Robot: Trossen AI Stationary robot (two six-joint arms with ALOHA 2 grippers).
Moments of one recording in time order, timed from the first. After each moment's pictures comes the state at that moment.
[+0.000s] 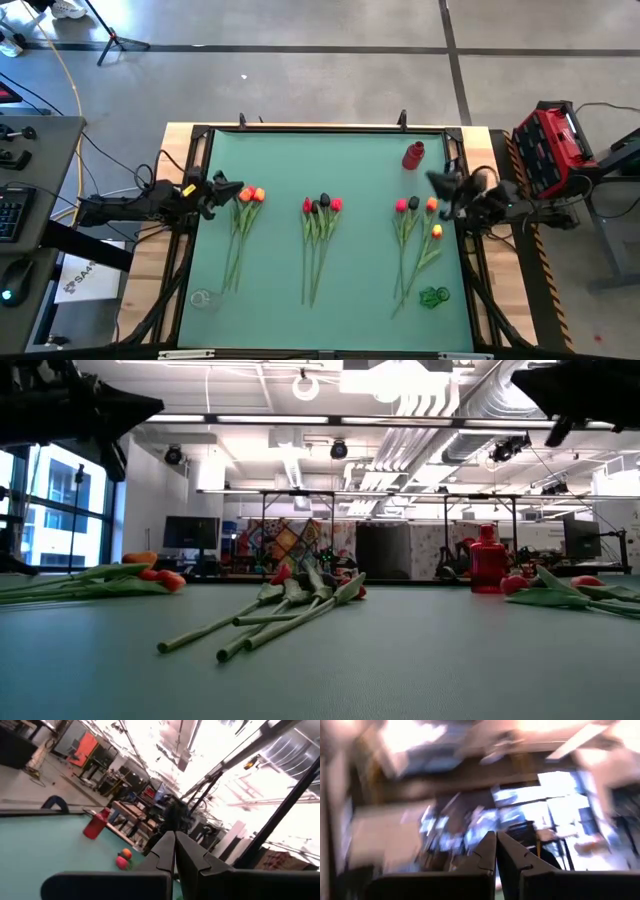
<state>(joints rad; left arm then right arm) -0.01 0.01 0.01 0.27 -0.25 -0.62 0.04 0.01 0.04 0.53 0.43 0.09</state>
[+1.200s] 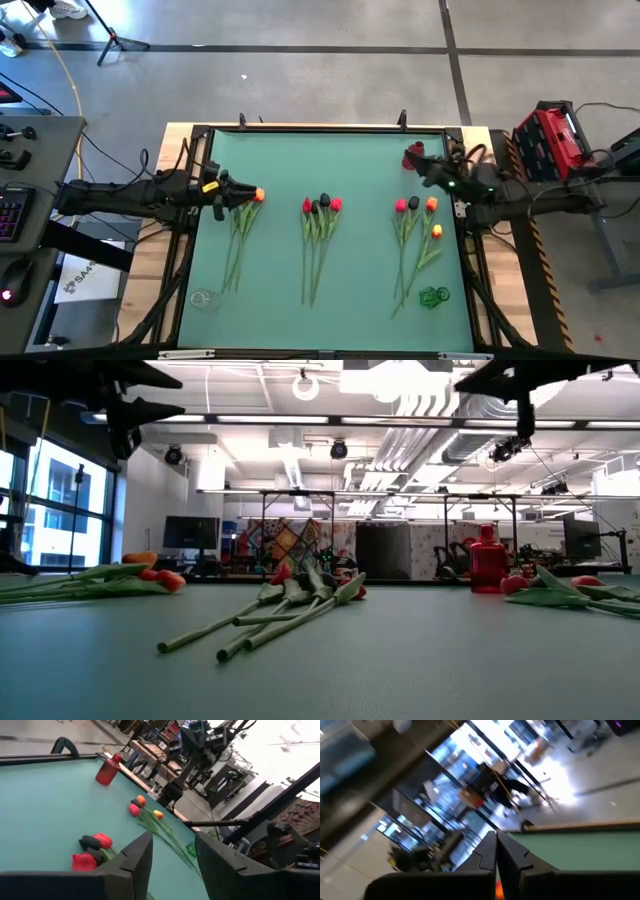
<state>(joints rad) -0.01 0.42 0.36 -0.06 -0.16 -0.67 0.03 0.64 0.52 0.16 0.64 0.79</state>
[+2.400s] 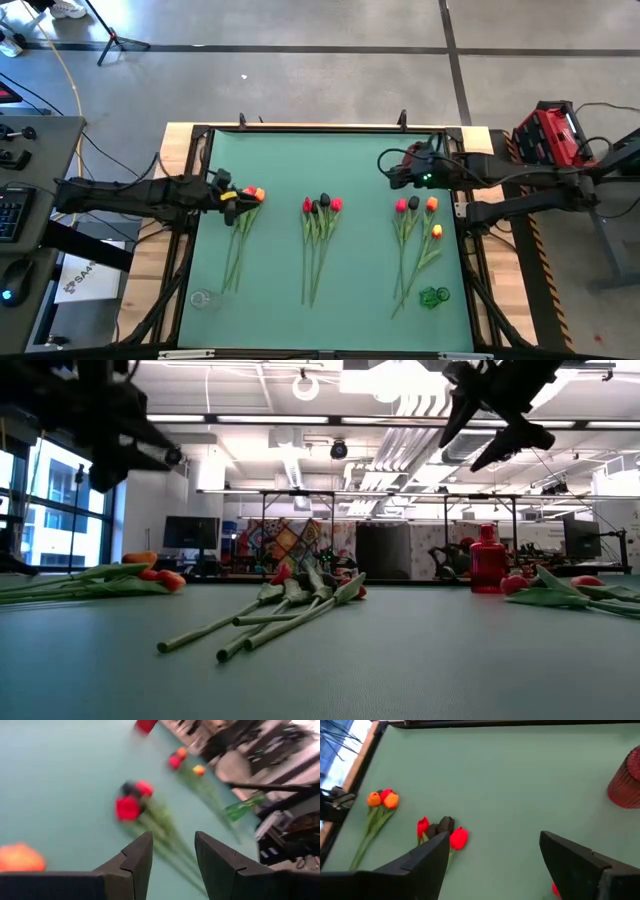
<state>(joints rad) -0.01 0.51 0.36 -0.31 -0.16 -0.79 -0.13 1.02 0.95 -0.79 0.36 1.06</state>
